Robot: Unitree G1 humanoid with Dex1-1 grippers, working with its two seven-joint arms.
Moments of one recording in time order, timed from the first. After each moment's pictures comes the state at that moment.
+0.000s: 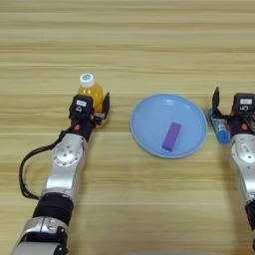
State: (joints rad) left arm -0.25 0.10 0.03 0.49 -0.04 -0.33 -0.16; right arm -0.23 -0.12 -0.09 0.35 -0.10 -0.27 -0.19
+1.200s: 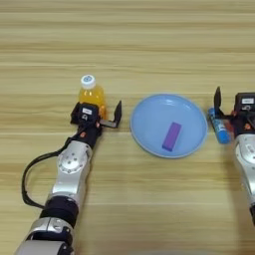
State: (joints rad) left arm -0.27 0.06 0.03 0.66 -0.05 -0.48 -0.22; right arm -0.17 -0.15 -0.08 0.23 -0.11 -0.21 -0.12
